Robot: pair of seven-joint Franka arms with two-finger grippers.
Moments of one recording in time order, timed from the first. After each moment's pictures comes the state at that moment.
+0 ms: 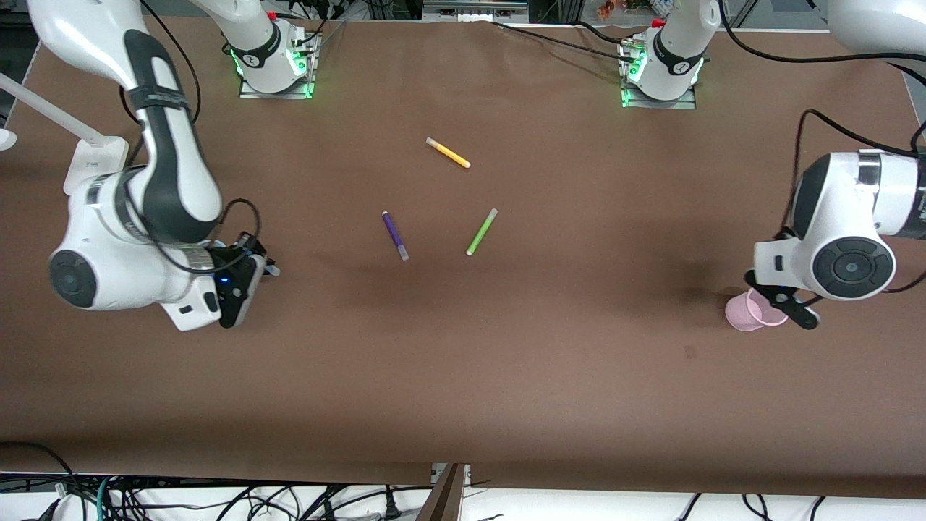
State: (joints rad) left arm 0.13 0.50 -0.22 -1.43 0.64 1.48 0.66; right arm 0.15 0.57 -0.06 -1.42 0.30 1.64 -1.15
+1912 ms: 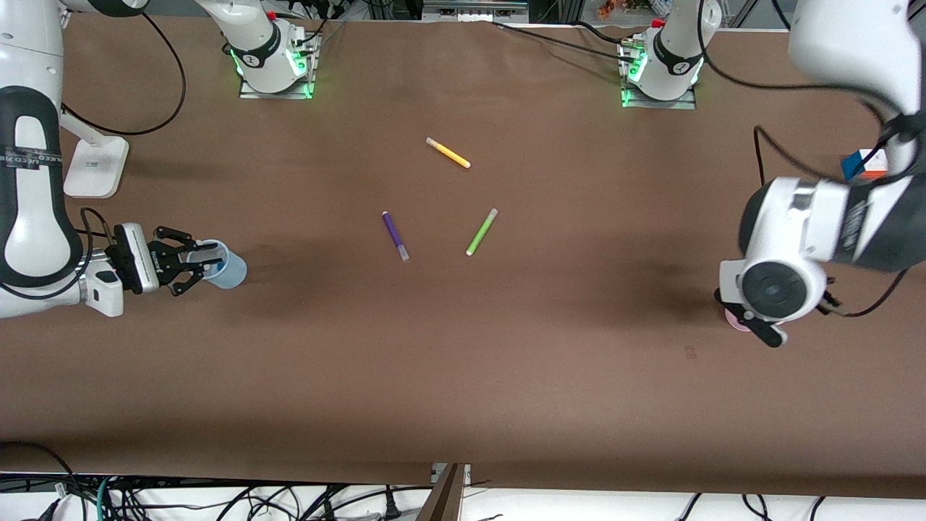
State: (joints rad) left arm 0.01 0.55 -0.22 -1.29 0.62 1.42 0.52; right arm -0.17 0.69 -0.06 -1.42 0.55 1.46 -2.09
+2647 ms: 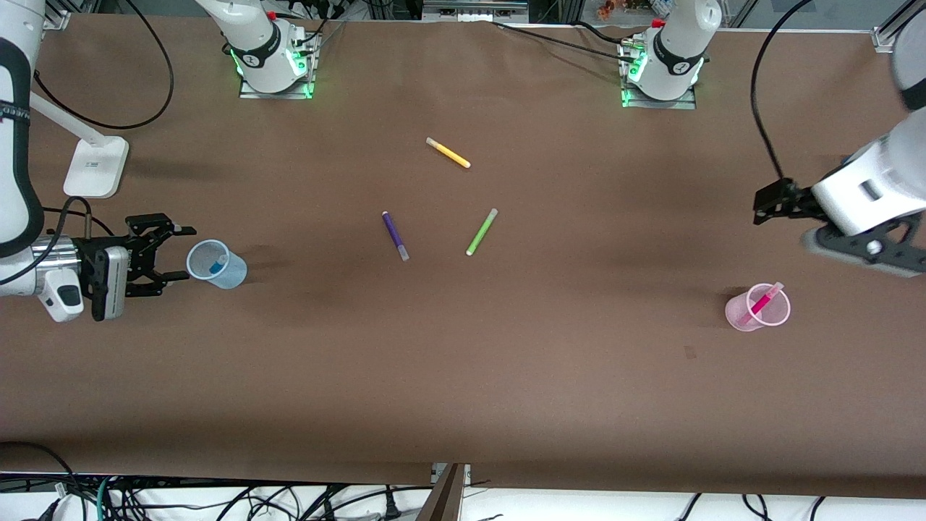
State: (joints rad) left arm -0.02 0.23 -0.05 -1.32 0.00 1.50 0.17; right arm -0.13 0.57 -0.04 -1.36 0.48 1.45 -1.13
